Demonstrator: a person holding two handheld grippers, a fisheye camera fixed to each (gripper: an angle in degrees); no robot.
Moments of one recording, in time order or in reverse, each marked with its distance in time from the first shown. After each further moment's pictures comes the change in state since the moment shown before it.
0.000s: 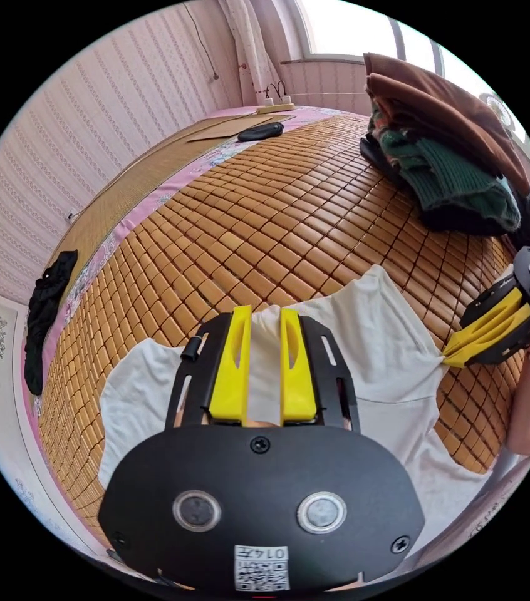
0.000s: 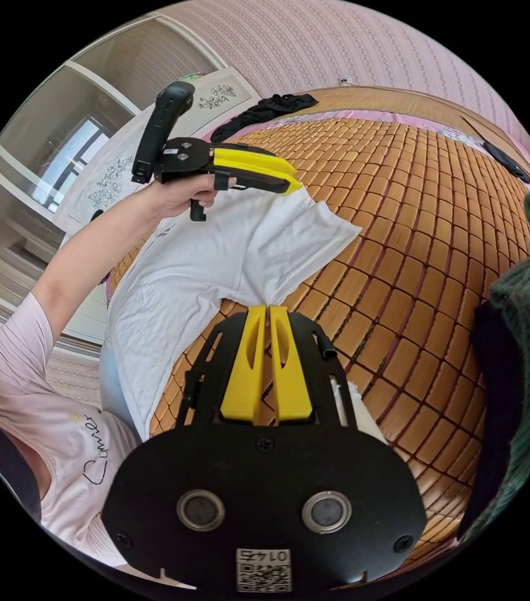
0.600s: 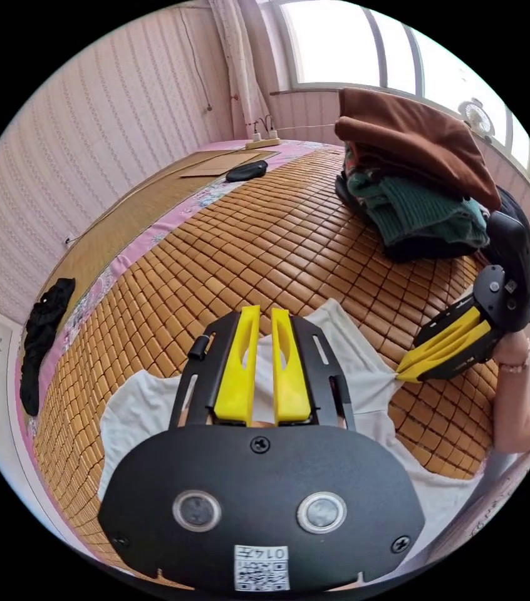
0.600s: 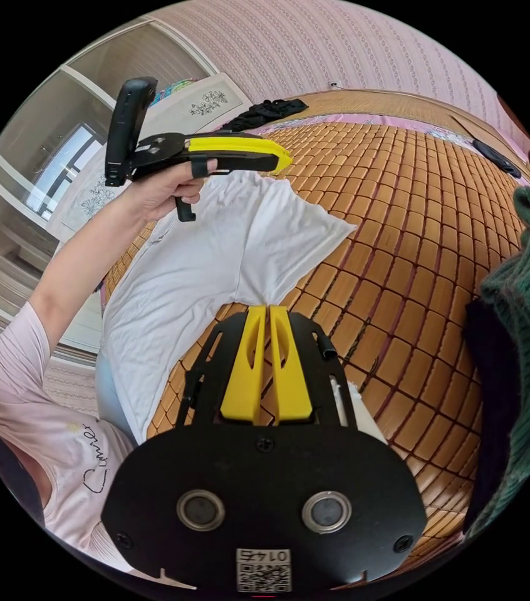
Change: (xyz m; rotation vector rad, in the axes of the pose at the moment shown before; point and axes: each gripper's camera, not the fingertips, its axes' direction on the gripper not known) left arm 0.010 -0.002 -0.054 0.145 0.057 0.051; right arm -0.004 -0.006 0.006 0.026 0.029 0.027
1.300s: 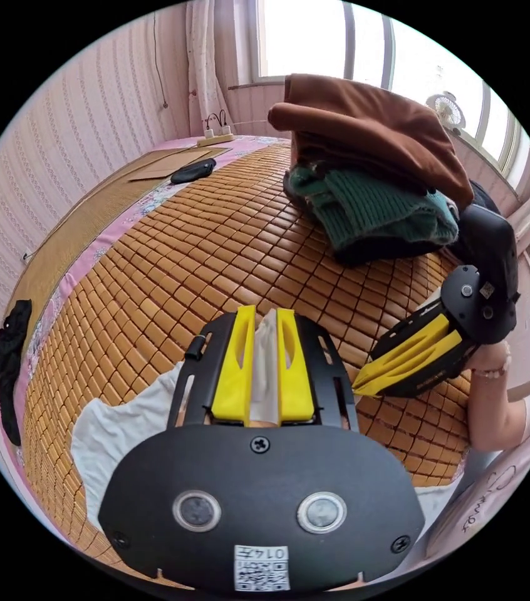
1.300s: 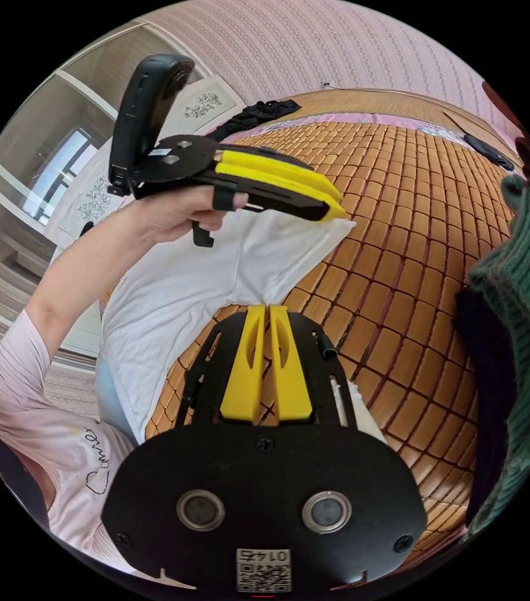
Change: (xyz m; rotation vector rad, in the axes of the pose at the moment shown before) left arm 0.013 0.008 -0.025 0.003 0.147 0.057; right arm -0.010 -0.009 0.014 0.005 0.007 0.025
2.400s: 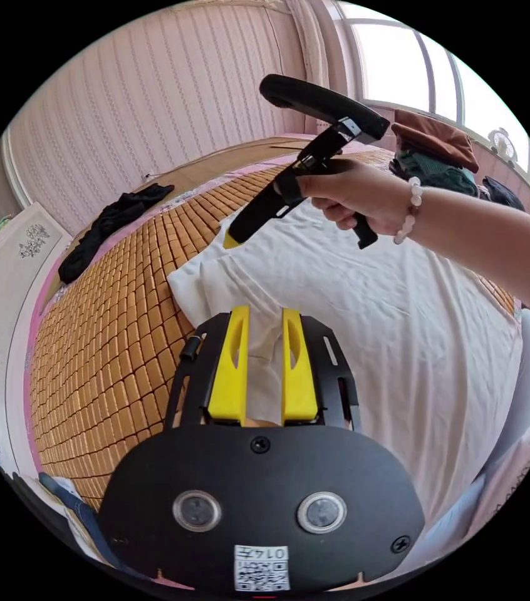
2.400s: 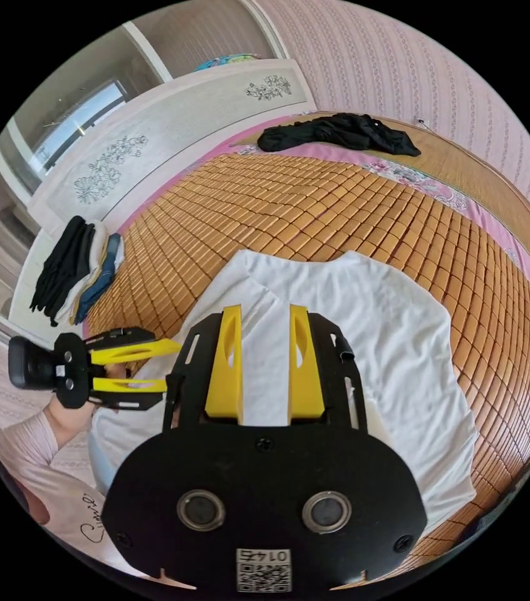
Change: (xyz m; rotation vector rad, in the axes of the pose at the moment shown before) left arm -0.102 0.413 -0.214 0.018 -0.279 -0.294; right arm -0.266 -0.292 0.237 0.007 0.080 -0.209
